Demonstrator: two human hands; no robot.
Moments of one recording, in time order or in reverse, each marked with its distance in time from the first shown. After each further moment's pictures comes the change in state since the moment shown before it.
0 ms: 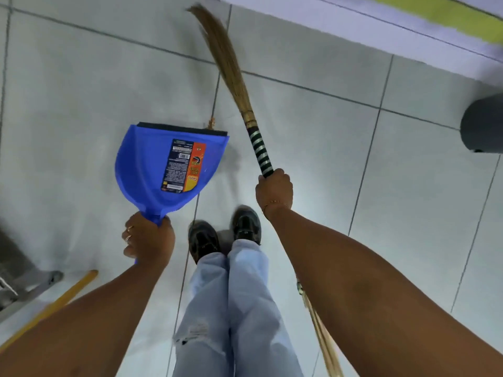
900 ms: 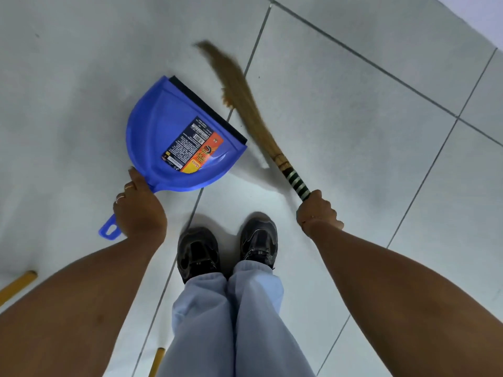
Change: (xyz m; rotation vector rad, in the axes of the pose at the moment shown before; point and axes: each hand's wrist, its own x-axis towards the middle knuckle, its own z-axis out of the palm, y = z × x) left_hand 0.164 -0.035 0.147 0.282 0.012 0.356; right_hand 0.135 0.068 0.115 -0.552 -0.068 0.229
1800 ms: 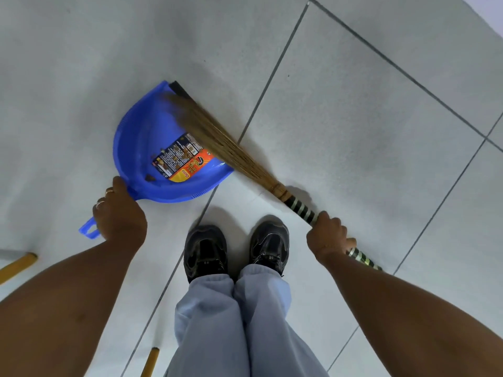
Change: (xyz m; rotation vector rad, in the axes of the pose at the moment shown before) left_hand 0.010 -0.064 0.016 -0.073 -0.021 -0.161; right_hand -0.003 0.014 0.040 -0.196 0.097 -0.117
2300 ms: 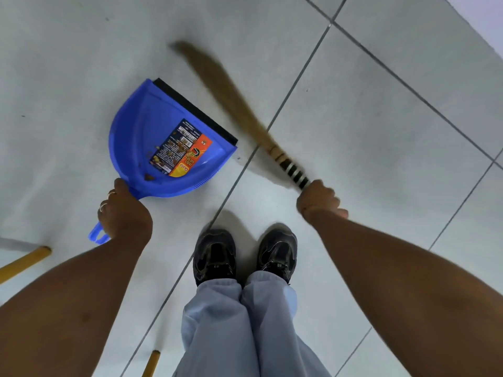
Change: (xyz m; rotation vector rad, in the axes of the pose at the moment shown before) left_hand 0.007 -0.016 -0.012 -0.123 0.008 -0.172; right_hand 0.007 -0.088 -0.046 0.108 0.017 0.005
